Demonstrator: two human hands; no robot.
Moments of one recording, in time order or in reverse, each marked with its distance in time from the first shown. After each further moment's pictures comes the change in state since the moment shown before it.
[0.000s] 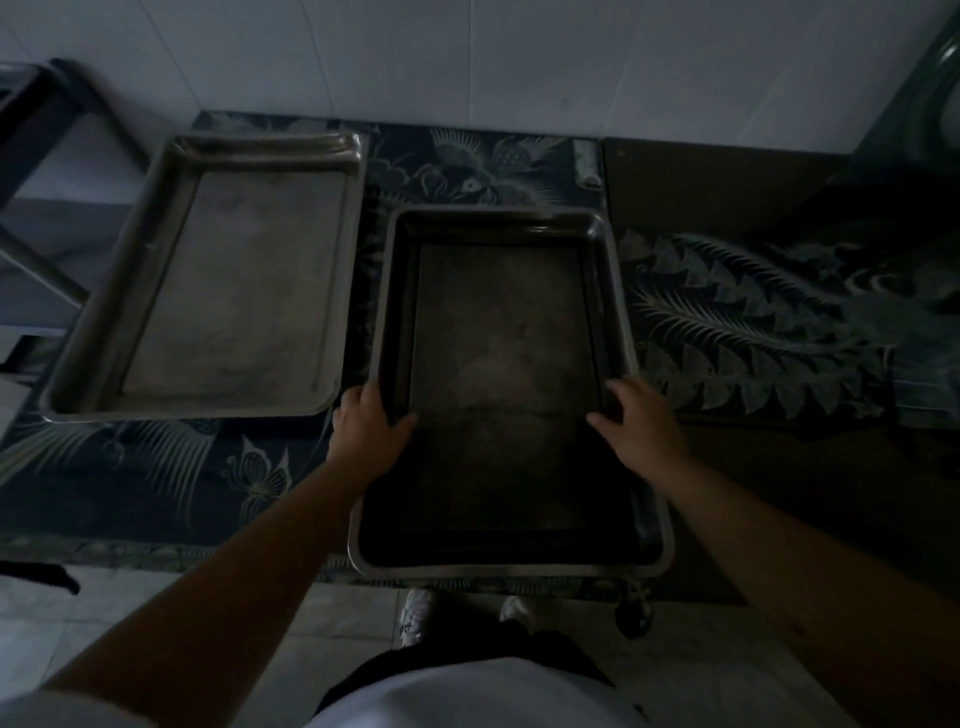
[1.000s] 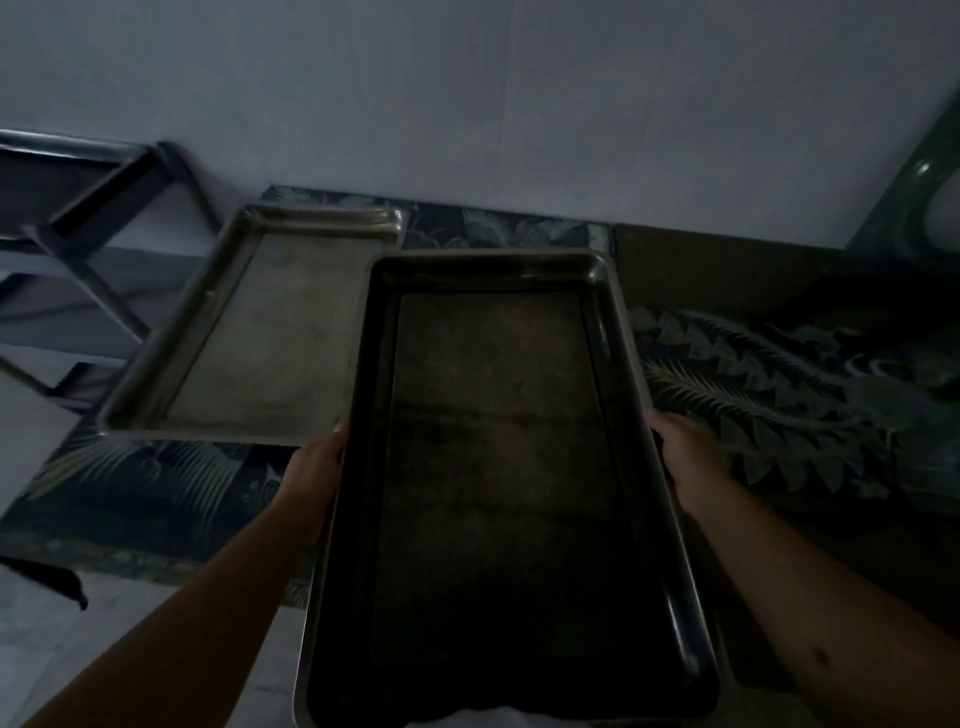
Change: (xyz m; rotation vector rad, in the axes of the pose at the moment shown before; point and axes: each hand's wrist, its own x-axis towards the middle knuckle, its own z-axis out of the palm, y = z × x) left_hand -0.053 -0.021 -0.059 -0.838 0.059 -0.251; right_hand -0.003 -0.017 -0.067 1.043 0.033 0.361
